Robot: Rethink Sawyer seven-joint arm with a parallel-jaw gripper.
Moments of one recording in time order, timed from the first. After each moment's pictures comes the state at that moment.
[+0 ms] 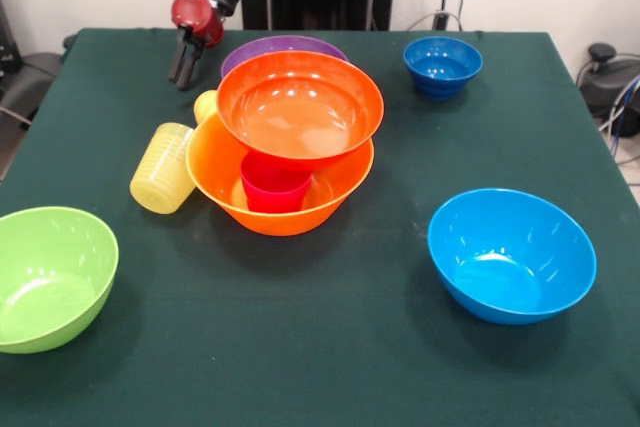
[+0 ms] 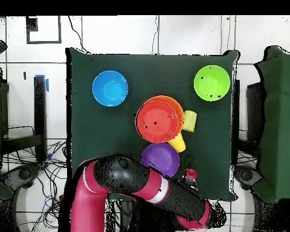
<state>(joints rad) -0.02 0.40 -0.87 1.86 -0.09 -1.38 1.01</state>
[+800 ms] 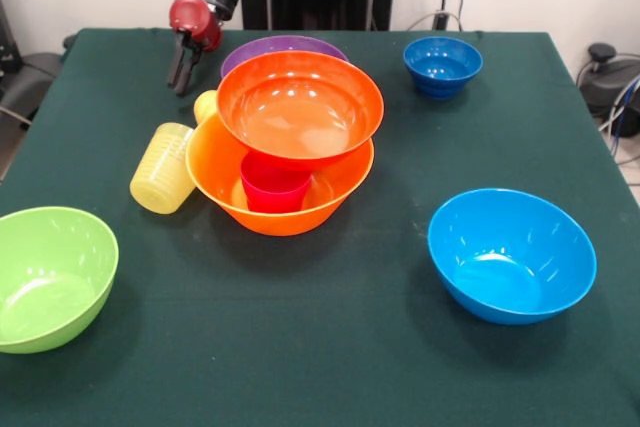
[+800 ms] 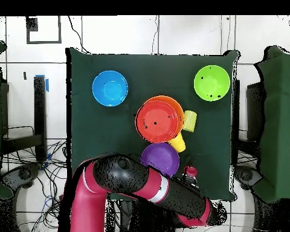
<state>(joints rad) -0.02 0.40 -0.88 1.84 -0.09 -1.38 1.01</state>
